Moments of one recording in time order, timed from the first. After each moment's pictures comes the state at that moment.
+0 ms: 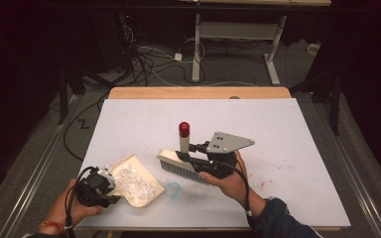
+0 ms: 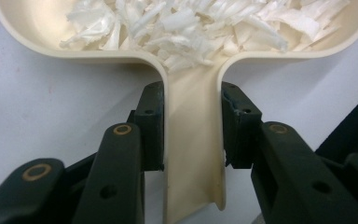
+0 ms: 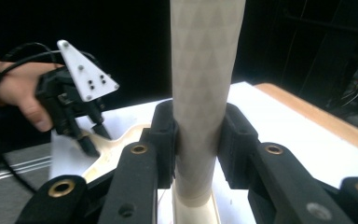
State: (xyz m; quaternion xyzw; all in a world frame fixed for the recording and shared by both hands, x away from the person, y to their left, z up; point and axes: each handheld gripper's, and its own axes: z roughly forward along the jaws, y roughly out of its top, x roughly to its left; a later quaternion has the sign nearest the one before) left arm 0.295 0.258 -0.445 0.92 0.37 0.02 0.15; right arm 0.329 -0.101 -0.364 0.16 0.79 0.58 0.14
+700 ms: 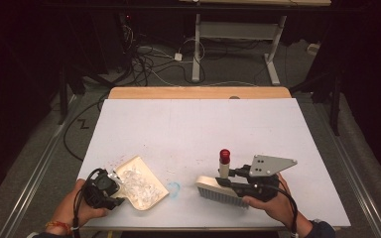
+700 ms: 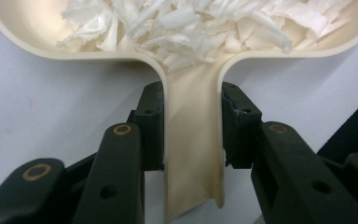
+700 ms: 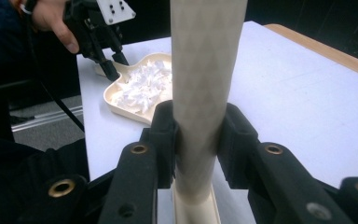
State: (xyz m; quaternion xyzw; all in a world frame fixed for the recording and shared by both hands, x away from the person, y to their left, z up) left arm 0.294 0.239 -0.449 0.93 0.35 0.03 0.12; right arm 0.295 -0.187 -0.390 0.16 0.83 0.52 0.11
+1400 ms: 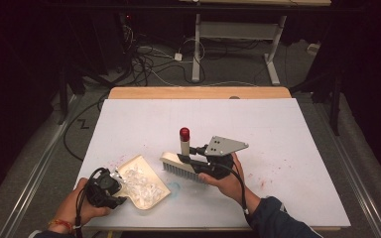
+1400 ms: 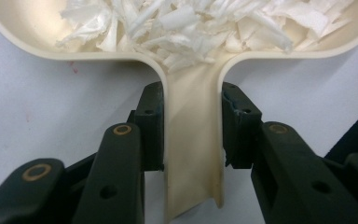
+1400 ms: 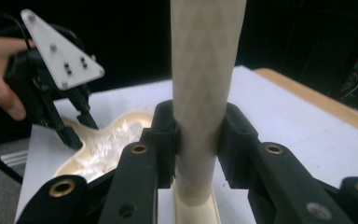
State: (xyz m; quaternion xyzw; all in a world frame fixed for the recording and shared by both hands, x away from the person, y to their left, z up) left arm 0.297 0.236 -0.451 0.93 0.34 0.03 0.12; right arm 0.345 -0.097 -0.398 0.16 0.79 0.57 0.14
